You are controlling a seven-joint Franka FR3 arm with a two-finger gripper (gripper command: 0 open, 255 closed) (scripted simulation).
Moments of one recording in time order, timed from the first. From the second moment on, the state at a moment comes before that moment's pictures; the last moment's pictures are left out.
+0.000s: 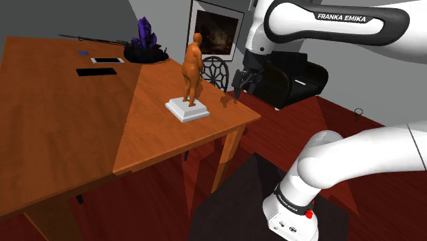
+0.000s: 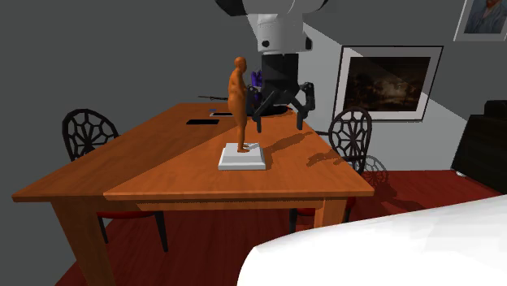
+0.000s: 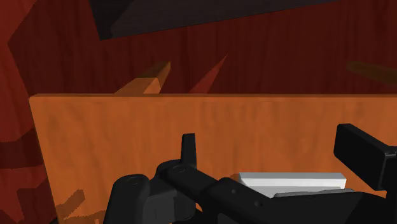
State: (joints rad) arm -0.02 -0.75 0.02 -2.44 -0.03 1.70 0.10
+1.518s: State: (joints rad) arm 0.09 -0.48 -0.01 -2.16 0.04 2.12 -0.11
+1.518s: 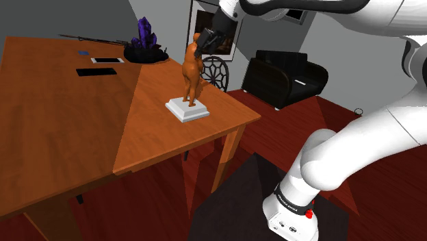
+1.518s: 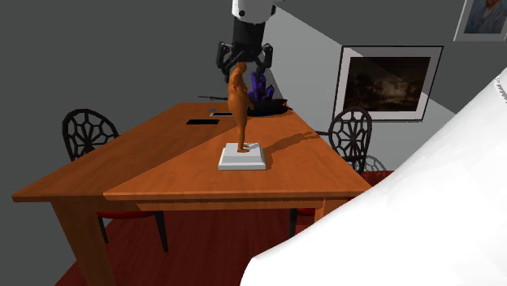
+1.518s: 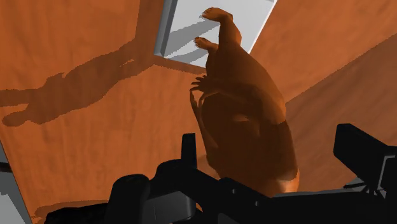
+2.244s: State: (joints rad) arm 0.09 -0.48 0.00 -2.22 0.04 2.19 -0.12
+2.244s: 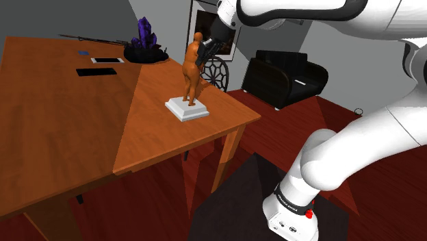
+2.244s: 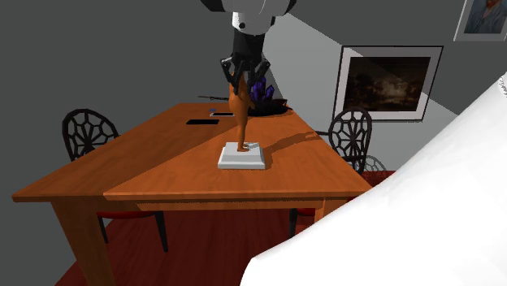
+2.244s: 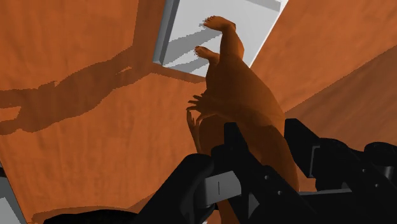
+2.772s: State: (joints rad) arm 0.09 -0.48 -0.01 -2.18 0.04 2.14 -0.11
